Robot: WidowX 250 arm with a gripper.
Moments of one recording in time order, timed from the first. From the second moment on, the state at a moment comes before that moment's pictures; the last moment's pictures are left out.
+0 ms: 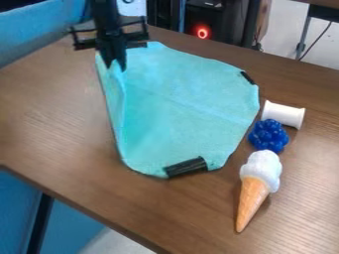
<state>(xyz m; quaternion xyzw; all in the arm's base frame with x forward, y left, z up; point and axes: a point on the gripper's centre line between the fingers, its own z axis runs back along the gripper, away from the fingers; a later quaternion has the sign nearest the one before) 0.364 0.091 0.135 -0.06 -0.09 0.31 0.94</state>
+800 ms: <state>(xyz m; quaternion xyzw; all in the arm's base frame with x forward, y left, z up) 0.449 0.001 0.122 -0.09 -0.09 0.27 0.95</state>
